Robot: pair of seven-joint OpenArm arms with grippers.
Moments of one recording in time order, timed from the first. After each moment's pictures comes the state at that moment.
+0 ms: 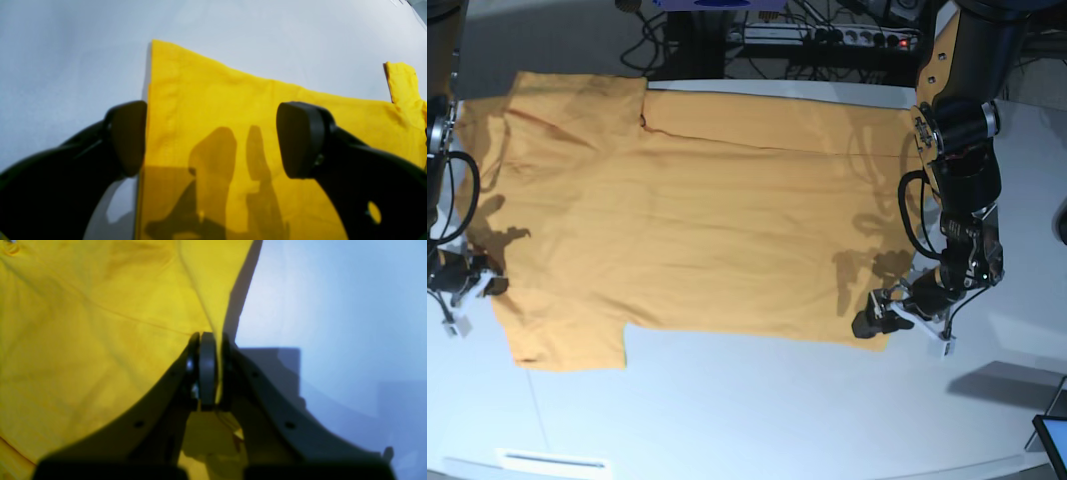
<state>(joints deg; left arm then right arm) -32.5 -18.2 -17.9 34.8 -25.5 -38.9 35.5 33.2 31.0 1.8 28.8 27.5 41.2 -42.3</state>
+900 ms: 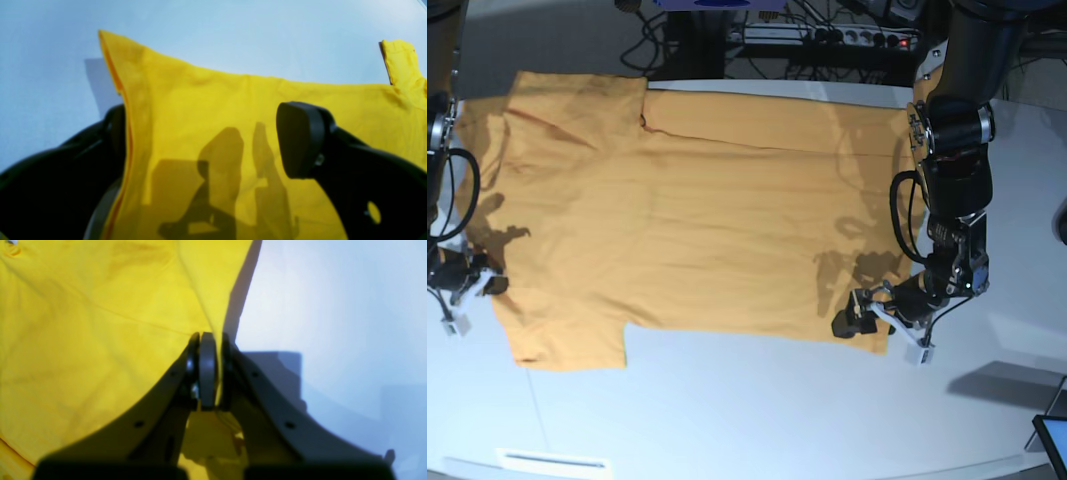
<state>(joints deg) -33.0 -17.0 -11.0 35.6 -25.9 -38.7 34.8 32.2 31.0 2.0 29.1 27.9 41.2 -41.5</state>
